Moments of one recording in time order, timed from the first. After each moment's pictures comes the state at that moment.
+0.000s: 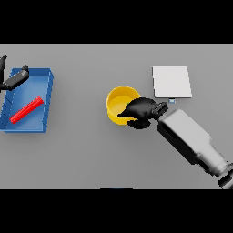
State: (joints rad) left arm -0.58 0.91 -0.59 -1.22 0.23 0.27 0.50; right arm -0.67 -0.32 0.67 -1.14 0.79 0.54 -0.17
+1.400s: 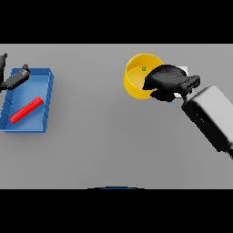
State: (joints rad) left arm -0.57 0.93 -0.59 -1.27 0.23 0.28 0.52; right arm -0.77 -0.55 0.52 -1.39 0.66 0.65 0.01
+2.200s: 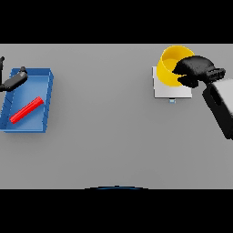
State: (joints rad) left arm -0.56 0.96 -0.59 -1.32 0.23 0.28 0.60; right arm -0.84 -0.58 0.46 -0.89 0.69 0.40 -0.09
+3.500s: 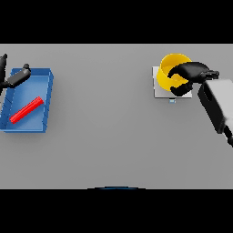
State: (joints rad) left arm -0.61 0.91 -0.60 -1.24 0.22 0.26 0.59; right arm -0.93 -0.49 0.50 -0.58 0.69 0.36 -0.18
